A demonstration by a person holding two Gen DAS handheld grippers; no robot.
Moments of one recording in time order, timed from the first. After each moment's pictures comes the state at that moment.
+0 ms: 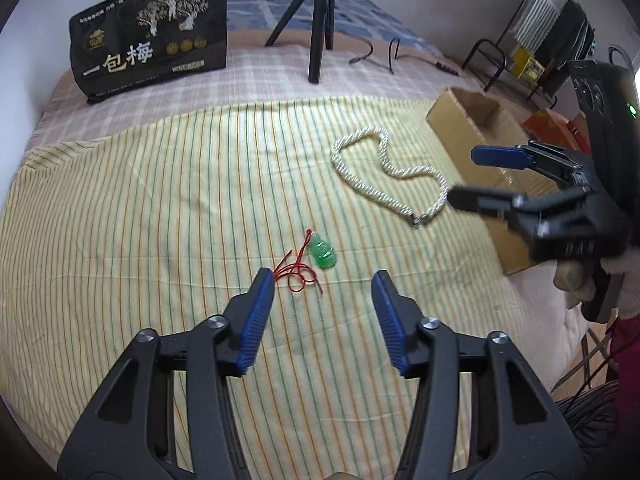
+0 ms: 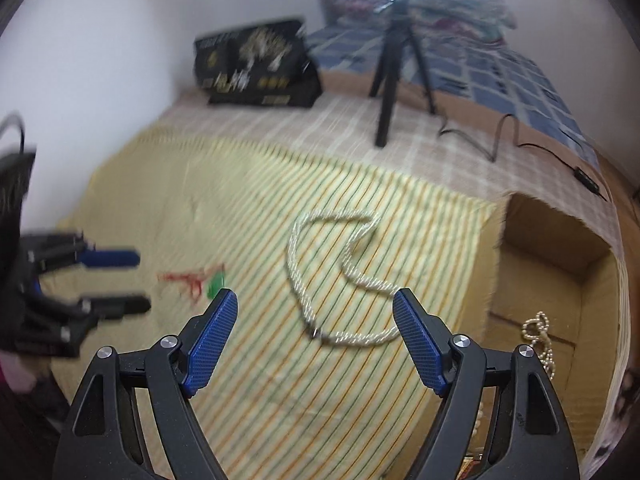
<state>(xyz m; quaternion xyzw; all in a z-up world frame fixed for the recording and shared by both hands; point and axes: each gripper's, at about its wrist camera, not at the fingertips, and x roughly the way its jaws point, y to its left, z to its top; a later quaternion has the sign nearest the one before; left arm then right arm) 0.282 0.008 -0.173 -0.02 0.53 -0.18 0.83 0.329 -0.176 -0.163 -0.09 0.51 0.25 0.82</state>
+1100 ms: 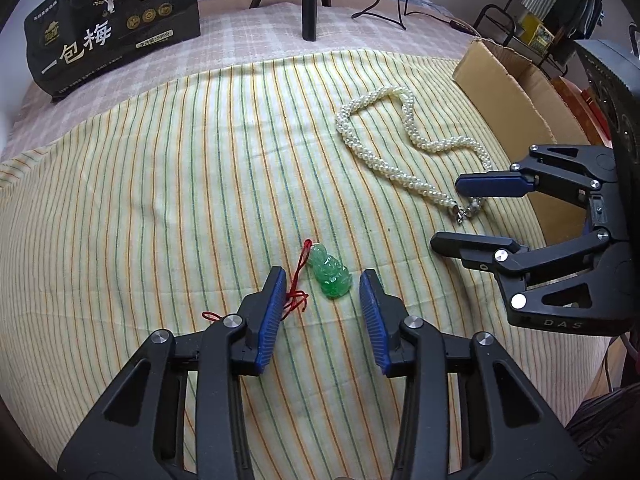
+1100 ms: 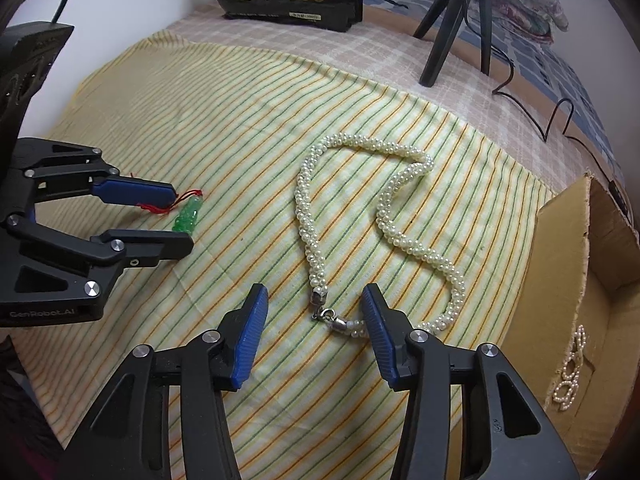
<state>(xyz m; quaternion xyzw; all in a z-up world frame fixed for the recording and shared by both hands) 0.321 -0.020 -0.229 0.03 0.56 -0.17 0.81 0.331 -0.153 -0.223 -0.17 0.55 0.26 0.77</state>
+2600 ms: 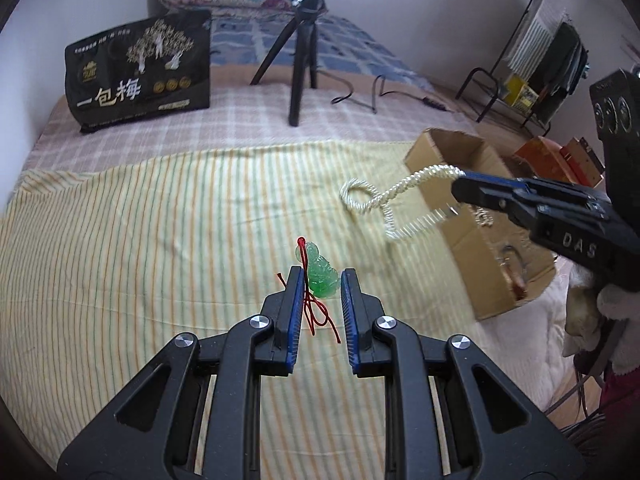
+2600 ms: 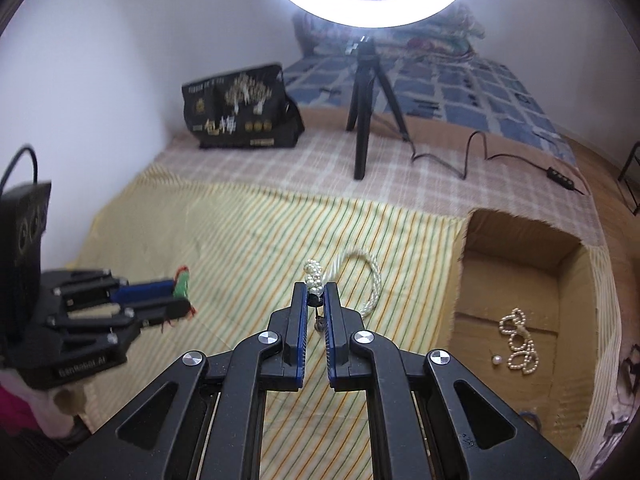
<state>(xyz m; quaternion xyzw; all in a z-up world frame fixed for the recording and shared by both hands) 0.286 -0.018 -0.142 -0.05 0.48 -0.18 0.86 0.324 -0.198 -0.117 -0.02 0.46 0.21 0.86</state>
